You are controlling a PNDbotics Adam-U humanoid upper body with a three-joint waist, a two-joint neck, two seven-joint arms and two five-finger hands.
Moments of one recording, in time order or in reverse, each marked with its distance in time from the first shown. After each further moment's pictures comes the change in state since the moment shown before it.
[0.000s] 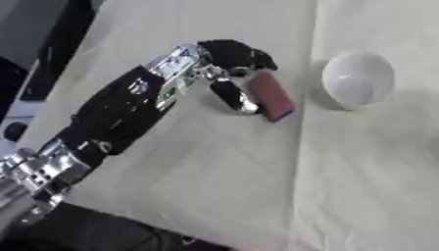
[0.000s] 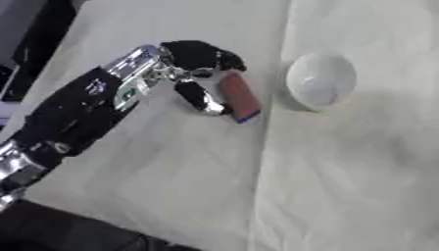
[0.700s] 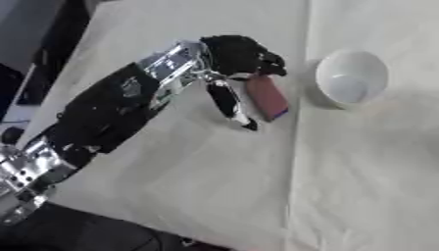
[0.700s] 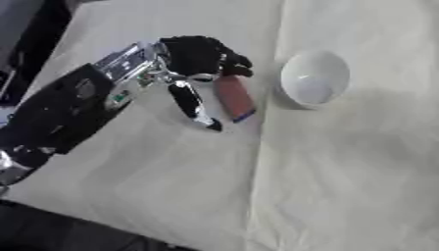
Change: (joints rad) left arm 0.014 0.072 -0.055 -0.164 -0.155 -0.111 0.075; right arm 0.000 -0.008 0.000 0.000 -0.004 -0.004 0.005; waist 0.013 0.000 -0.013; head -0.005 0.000
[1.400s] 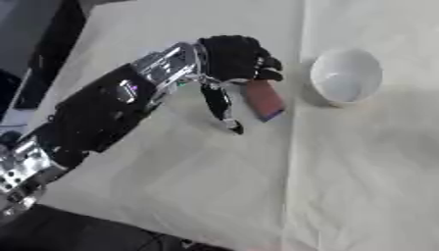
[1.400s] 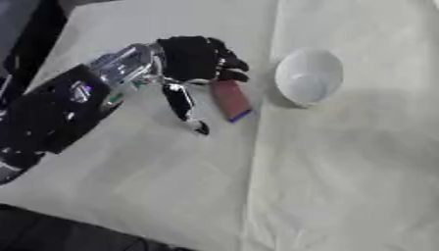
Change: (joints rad) left arm -0.006 0.021 -0.011 -0.008 -0.107 -0.065 0.079; right arm -0.006 0.000 0.001 0.000 -0.005 -0.003 0.003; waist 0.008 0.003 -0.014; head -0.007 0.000
